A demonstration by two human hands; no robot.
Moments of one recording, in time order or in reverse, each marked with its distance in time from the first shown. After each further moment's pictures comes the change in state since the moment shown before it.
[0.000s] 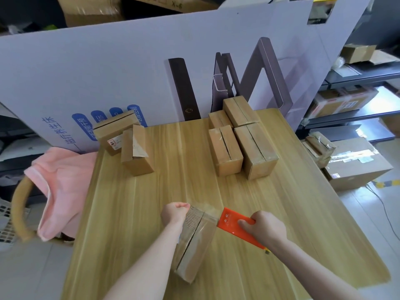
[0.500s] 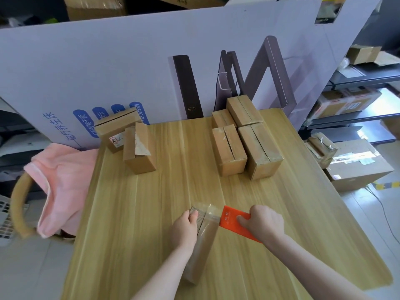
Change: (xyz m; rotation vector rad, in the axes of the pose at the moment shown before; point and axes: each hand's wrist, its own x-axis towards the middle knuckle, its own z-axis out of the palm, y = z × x) left_hand -0.032 -0.037 0.010 0.292 0.003 0.304; right_hand 0.008 -0.027 -0.004 -0.182 0.068 -0.058
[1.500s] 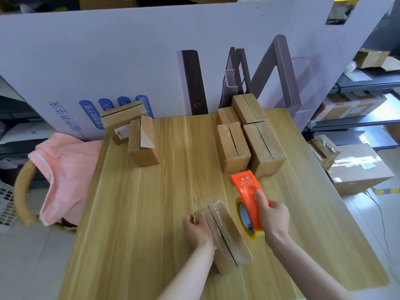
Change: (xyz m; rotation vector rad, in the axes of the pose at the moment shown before) left_hand -0.038 0.028 0.029 -0.811 0.174 -0.498; right_hand -0.011 0.002 0.003 0.954 0.269 0.349
